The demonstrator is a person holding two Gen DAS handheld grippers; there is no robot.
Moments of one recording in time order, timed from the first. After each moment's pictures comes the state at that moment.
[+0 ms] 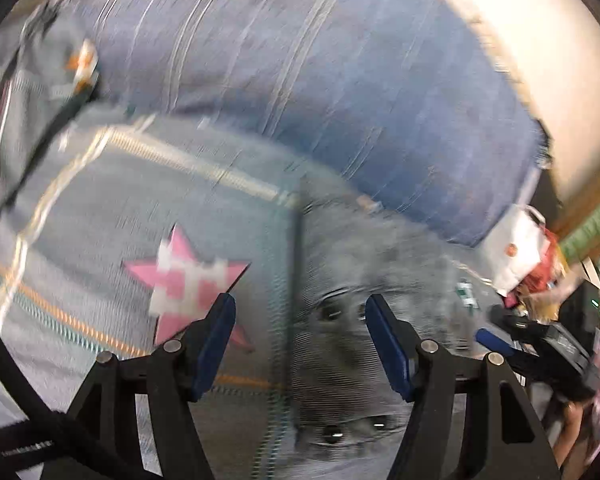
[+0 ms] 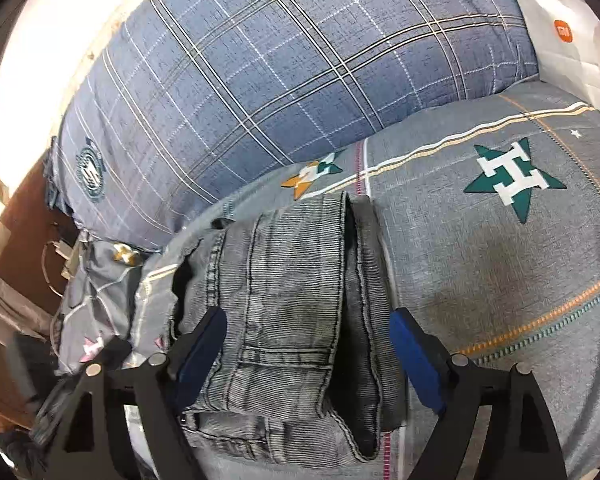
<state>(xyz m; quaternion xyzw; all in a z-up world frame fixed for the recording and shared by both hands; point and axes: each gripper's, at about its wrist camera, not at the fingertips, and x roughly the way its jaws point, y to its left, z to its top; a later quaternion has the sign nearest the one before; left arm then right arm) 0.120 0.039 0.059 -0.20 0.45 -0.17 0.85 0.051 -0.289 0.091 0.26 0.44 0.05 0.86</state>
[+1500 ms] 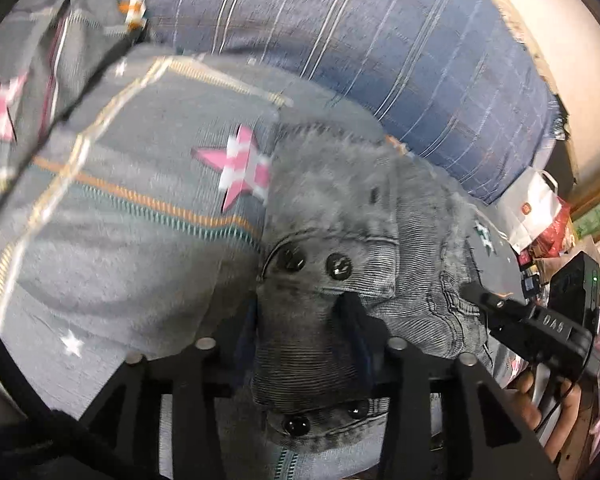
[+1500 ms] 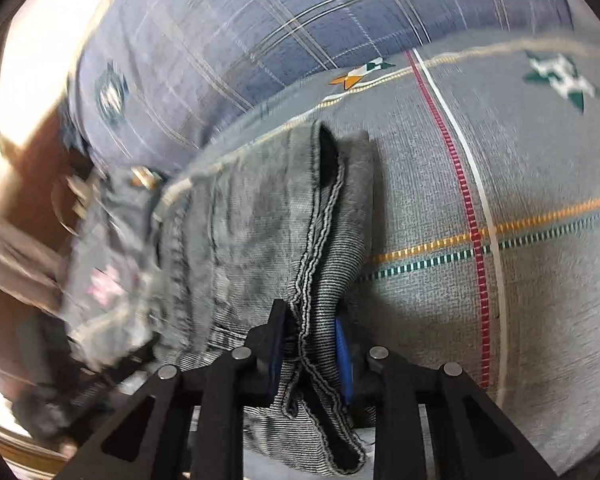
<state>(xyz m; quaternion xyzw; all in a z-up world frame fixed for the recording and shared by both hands) 0.056 0.078 0.053 -0.18 0.50 -0.15 0.83 0.015 -0.224 0.048 0.29 0.49 0.11 0.81</state>
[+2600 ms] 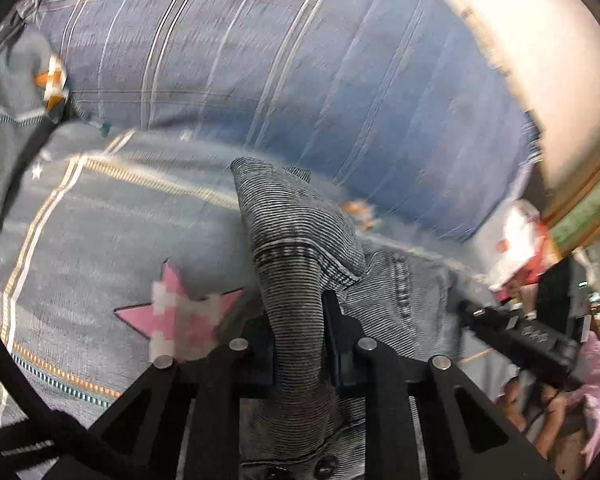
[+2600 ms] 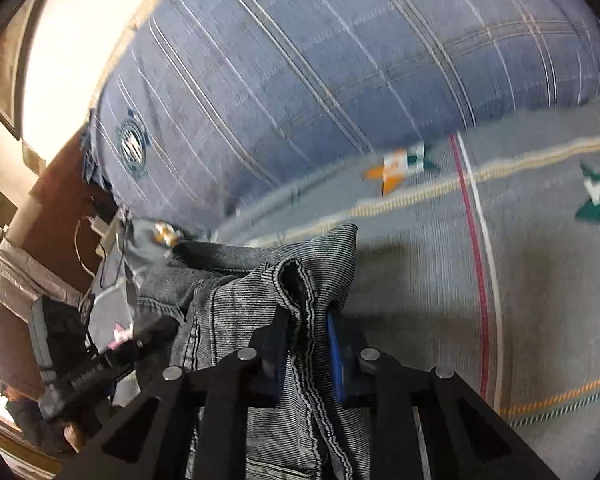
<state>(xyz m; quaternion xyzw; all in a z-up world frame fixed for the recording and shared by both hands) 0.172 0.052 0.055 -0.18 0.47 -0.19 0.84 0.100 -0.234 0.085 0.26 0.42 0.13 0.86</state>
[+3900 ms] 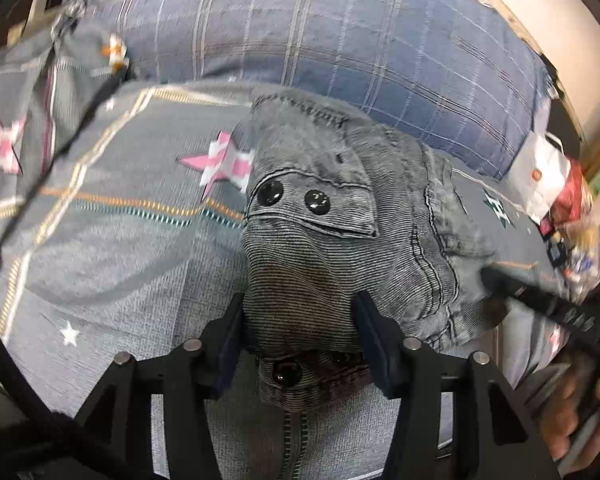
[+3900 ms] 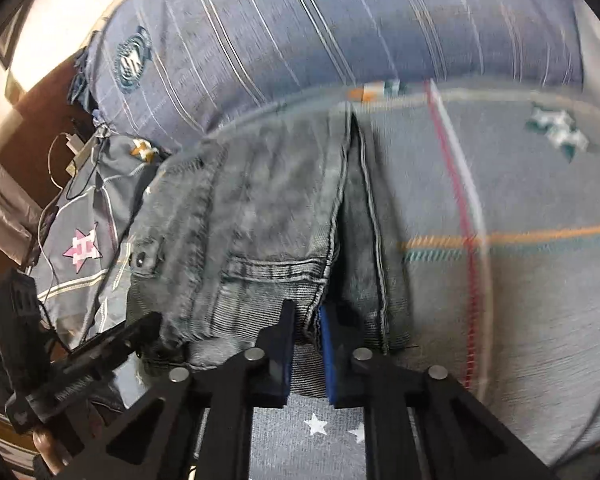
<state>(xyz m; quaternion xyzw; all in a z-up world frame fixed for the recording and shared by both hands) 0.023 0.041 0.041 -0.09 0.47 -0.14 0.87 -0.013 -0.190 0.062 0.14 0.47 0.08 0.86</state>
